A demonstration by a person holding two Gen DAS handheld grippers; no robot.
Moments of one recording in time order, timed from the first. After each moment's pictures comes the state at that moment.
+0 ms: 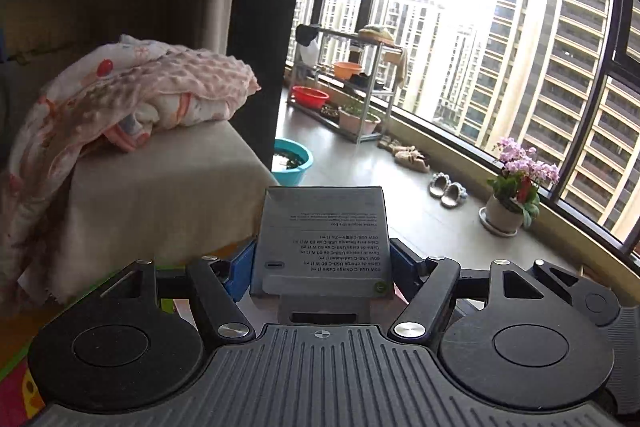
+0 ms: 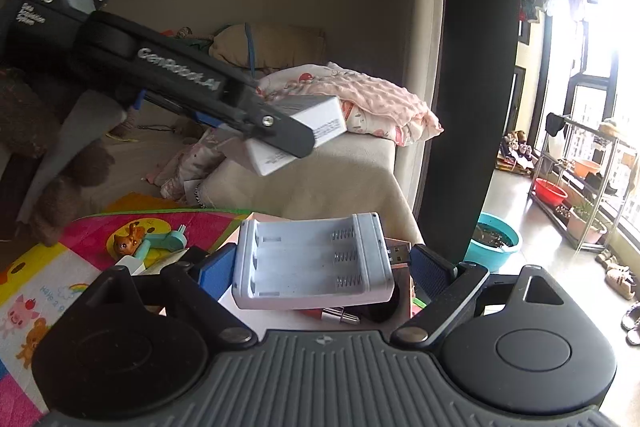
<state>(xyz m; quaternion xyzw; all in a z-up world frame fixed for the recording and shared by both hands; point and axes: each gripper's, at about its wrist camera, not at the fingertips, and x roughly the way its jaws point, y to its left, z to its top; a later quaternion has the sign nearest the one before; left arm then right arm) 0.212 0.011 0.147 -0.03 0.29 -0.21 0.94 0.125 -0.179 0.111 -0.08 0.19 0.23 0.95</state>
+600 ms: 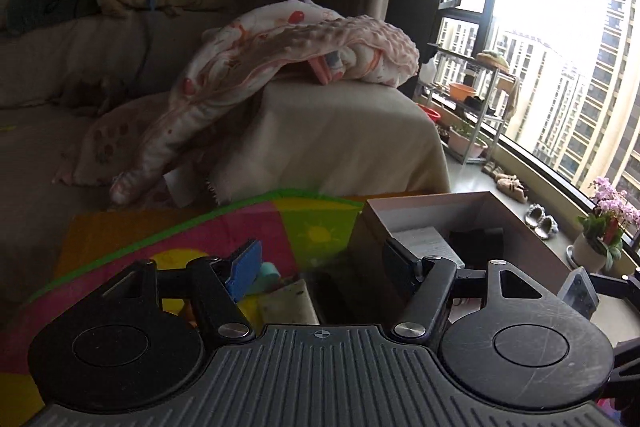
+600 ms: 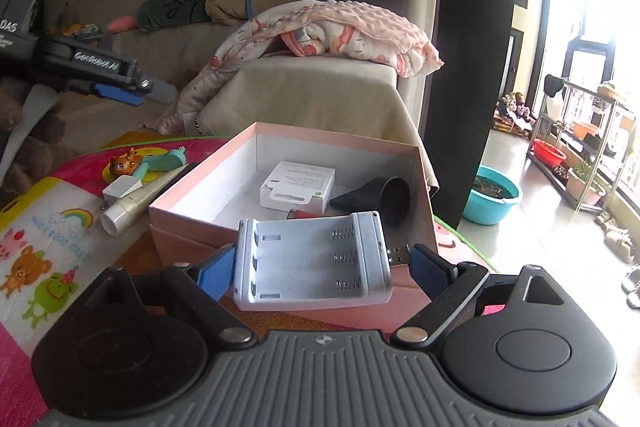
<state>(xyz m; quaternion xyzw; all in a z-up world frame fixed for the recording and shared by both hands) 0.131 0.136 0.083 -0.09 0.27 -0.05 0.96 0.102 -0.182 0.046 -0.09 0.24 0.21 0.94</state>
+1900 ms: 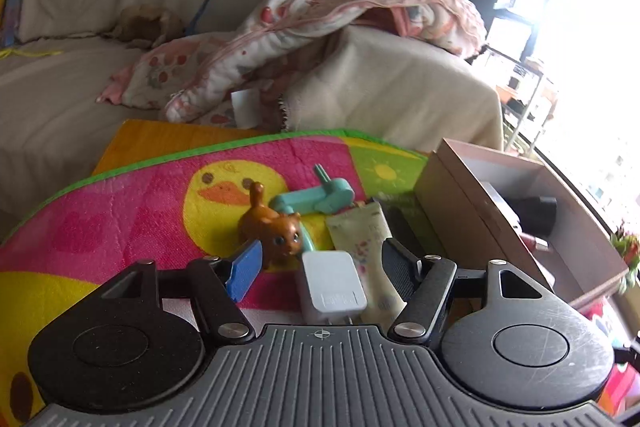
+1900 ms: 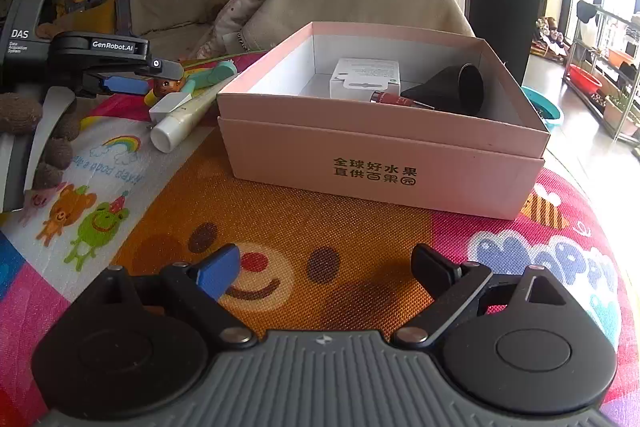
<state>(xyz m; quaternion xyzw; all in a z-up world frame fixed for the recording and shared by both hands) 0.103 0.164 0.031 -0.12 0.31 0.01 0.94 0.073 -0.155 0.004 -0.07 0.36 0.25 0.89</state>
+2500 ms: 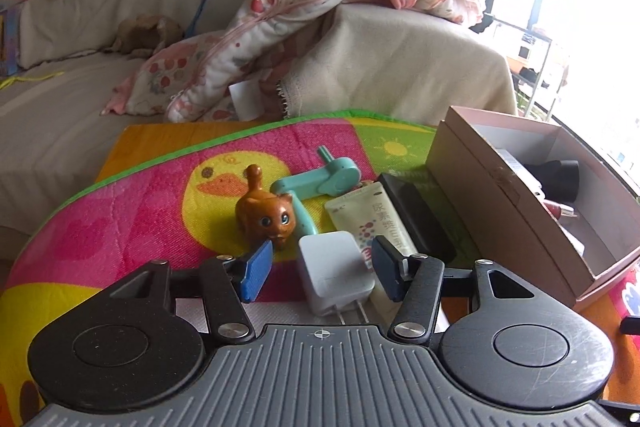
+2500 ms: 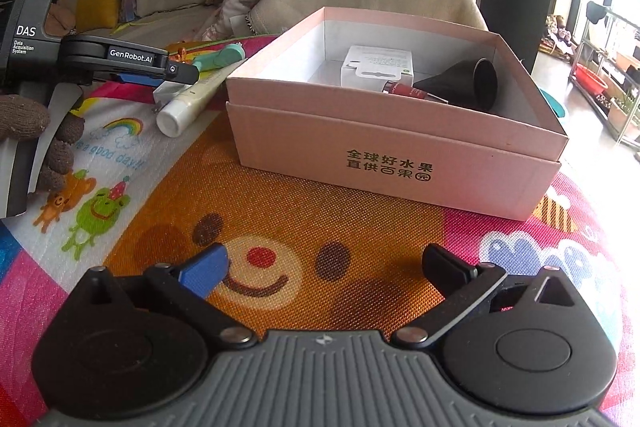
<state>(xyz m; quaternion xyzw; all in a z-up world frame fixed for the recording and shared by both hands) 0.113 0.153 0.018 -0.07 0.33 0.03 0.94 0.075 -0.147 0.003 -0.09 0.38 0.26 0.88</state>
